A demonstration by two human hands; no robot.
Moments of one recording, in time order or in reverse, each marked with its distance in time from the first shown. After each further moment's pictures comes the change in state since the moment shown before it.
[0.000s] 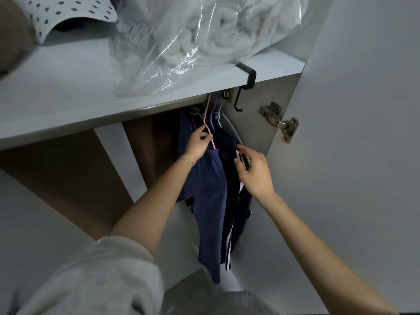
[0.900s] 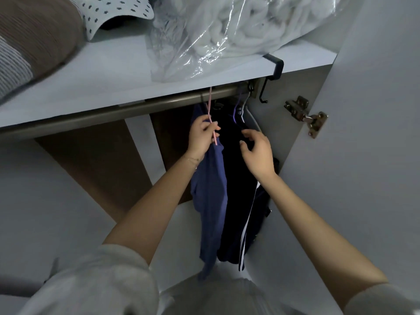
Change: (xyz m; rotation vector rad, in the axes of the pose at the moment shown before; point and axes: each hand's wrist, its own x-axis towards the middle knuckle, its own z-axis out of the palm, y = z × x) left_hand -0.060 0.029 -0.043 -0.230 0.212 0.096; right_hand 0.030 -0.027 0.035 0.117 0.039 -0.097
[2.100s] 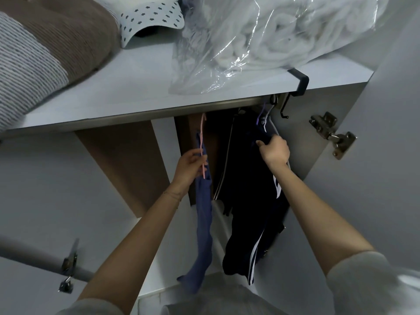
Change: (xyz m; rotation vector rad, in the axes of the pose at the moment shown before) left_hand -0.054 -0.028 -0.071 0.044 0.080 -0.169; right_hand 0.072 0.022 0.023 -0.220 -0.187 0.371
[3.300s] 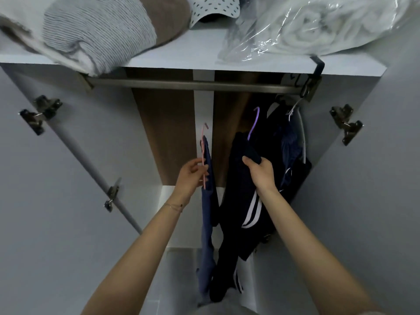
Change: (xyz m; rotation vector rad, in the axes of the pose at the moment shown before) left_hand -0.181 -0.023 -0.013 -0.024 0.306 -0.095; right_hand -0.189 0.007 -0.003 0.801 -0.495 0.084
